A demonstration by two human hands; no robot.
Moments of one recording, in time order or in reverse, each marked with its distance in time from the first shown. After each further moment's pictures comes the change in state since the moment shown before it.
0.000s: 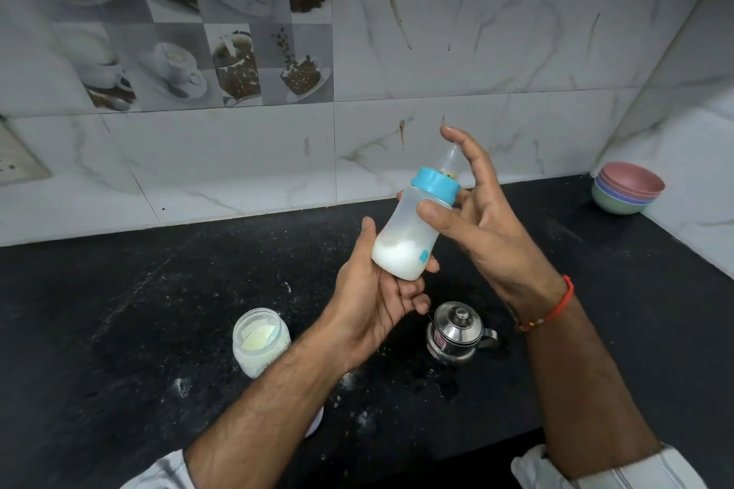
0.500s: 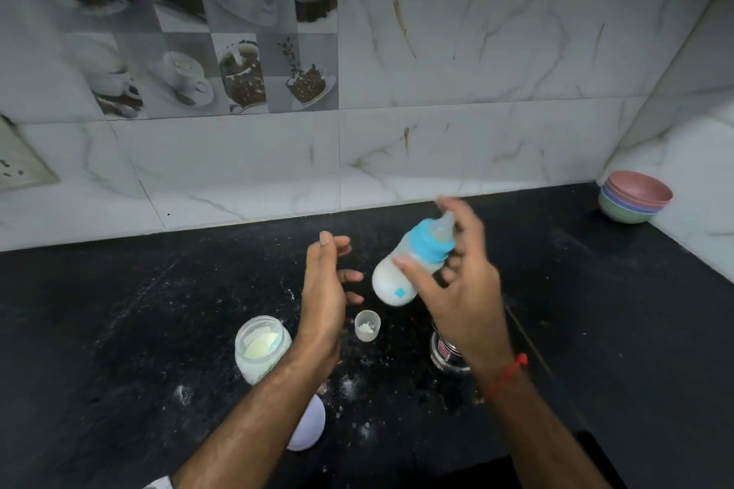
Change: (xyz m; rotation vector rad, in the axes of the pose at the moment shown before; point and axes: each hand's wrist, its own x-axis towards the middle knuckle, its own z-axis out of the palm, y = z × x) left_hand 0.009 -0.002 -0.045 0.390 0.542 0.356; right_hand -0.033 0.043 0.043 -0.300 0.397 -0.084
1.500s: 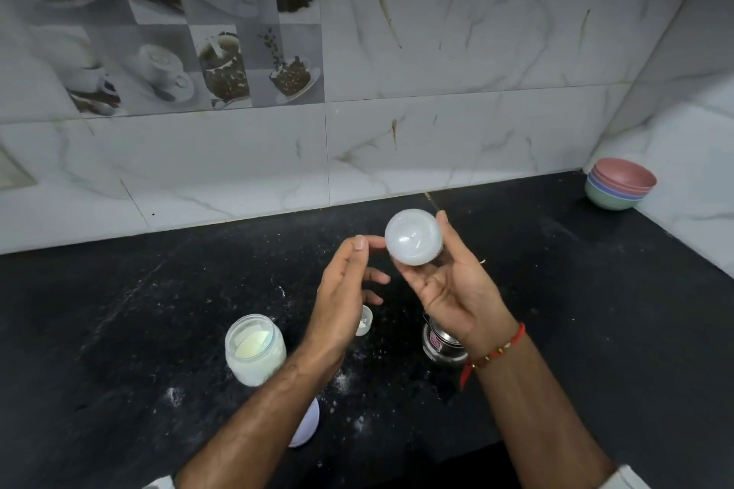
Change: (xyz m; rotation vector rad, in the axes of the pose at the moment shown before) left_hand -0.011 -0.007 0.011 0.108 -0.278 0.094; right_hand 0.022 0.006 -0.005 1.032 0.089 0.899
